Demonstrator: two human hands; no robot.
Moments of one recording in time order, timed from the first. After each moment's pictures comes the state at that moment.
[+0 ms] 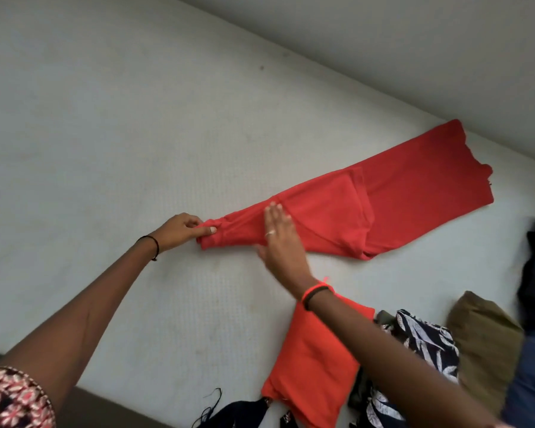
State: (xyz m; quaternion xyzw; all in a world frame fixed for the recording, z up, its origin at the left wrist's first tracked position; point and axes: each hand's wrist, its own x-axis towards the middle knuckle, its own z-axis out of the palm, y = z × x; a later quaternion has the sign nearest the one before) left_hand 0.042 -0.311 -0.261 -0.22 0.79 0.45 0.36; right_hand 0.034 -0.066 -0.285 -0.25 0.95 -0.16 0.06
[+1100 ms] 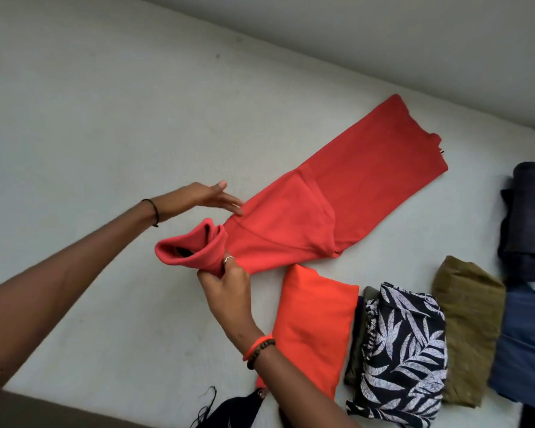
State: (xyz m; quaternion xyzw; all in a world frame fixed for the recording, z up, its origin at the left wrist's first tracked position) left_hand -0.023 -0.249 -0.204 0.02 0.73 0.50 0.47; right_hand 0.115 -0.116 -0.202 0.14 0.77 -0.57 0.24
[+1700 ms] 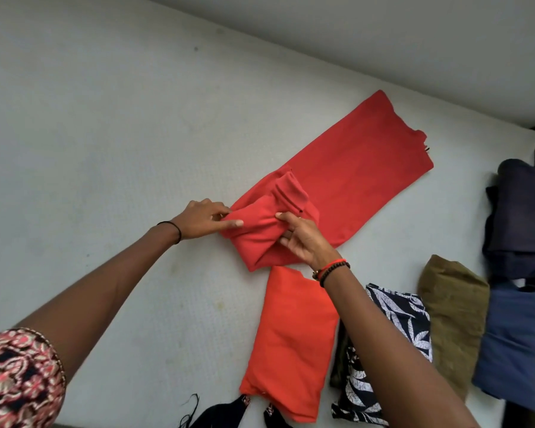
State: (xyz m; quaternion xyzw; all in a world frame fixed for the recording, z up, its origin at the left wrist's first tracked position) left_hand -0.017 -0.202 -0.284 0.08 0.87 0.32 0.36; right_hand -0.009 0.025 -0.257 0.40 0.47 -0.71 0.34
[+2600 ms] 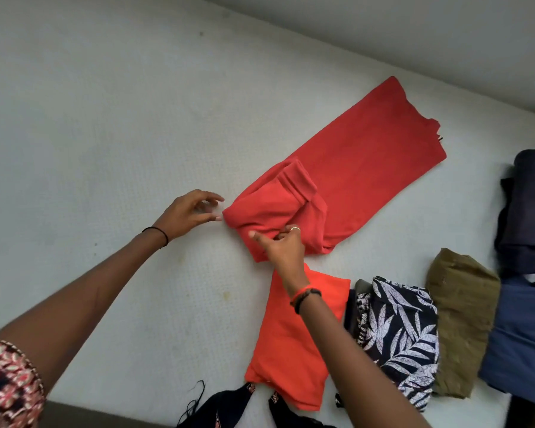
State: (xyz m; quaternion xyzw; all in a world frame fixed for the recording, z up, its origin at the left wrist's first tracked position) left_hand 0.011 -0.237 -0.300 -0.01 0.85 0.47 0.25; right_hand 0.050 -0.015 -0.274 0.33 0.77 -0.50 0.23
